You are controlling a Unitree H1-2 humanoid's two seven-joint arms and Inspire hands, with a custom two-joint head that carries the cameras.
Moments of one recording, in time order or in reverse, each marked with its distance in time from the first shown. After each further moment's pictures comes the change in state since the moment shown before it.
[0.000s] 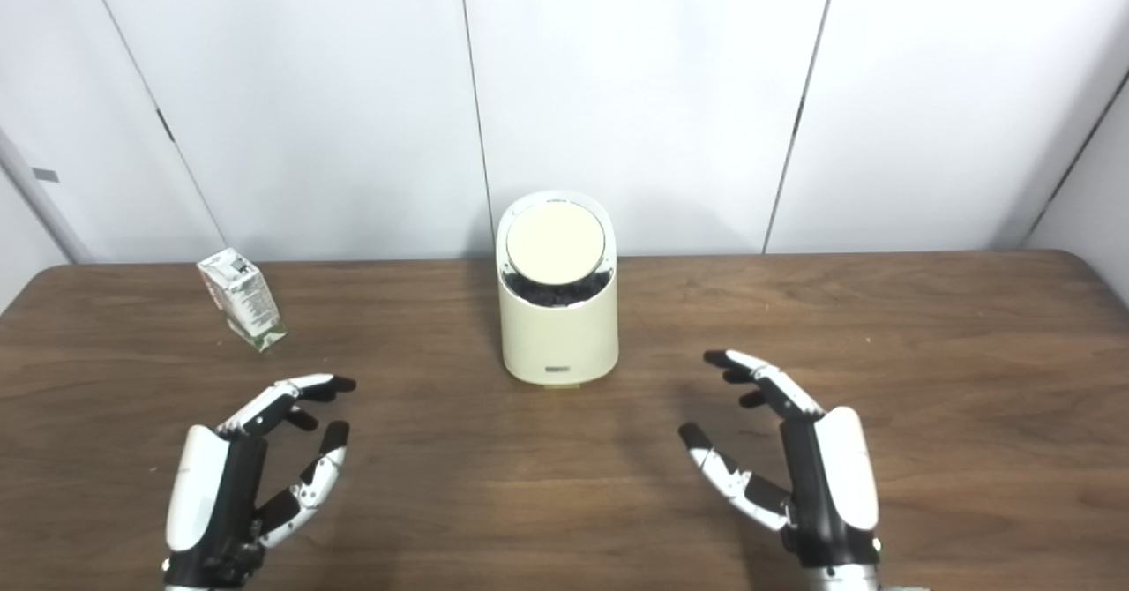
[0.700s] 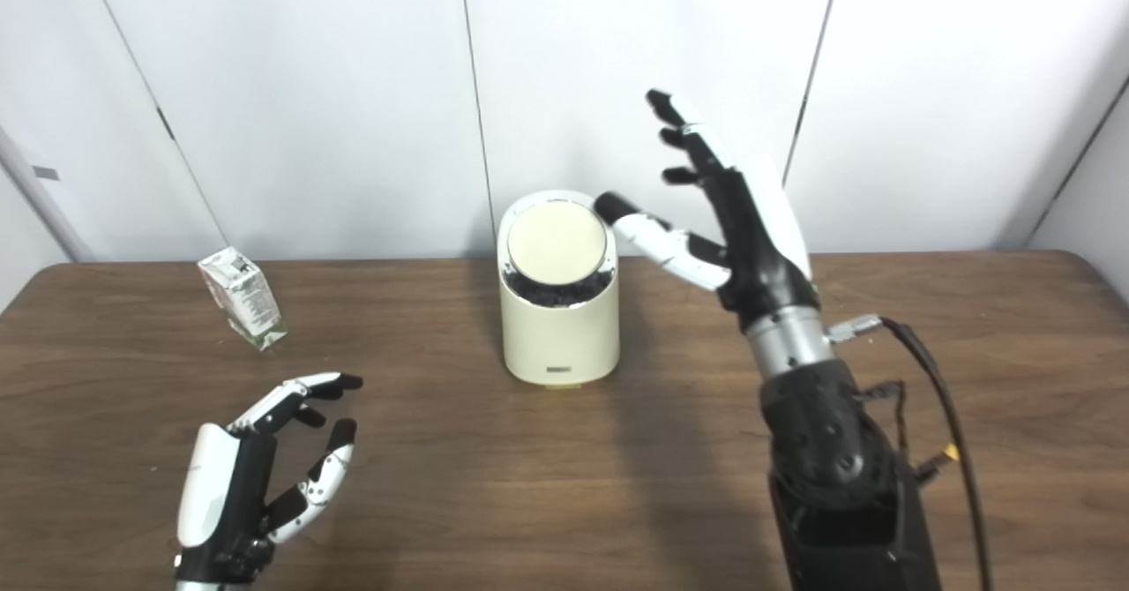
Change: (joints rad) left arm -0.010 -0.012 -0.011 0.032 0.005 0.000 0.014; right arm -0.522 -0.031 0.090 -0.109 0.070 0.527 0.317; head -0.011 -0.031
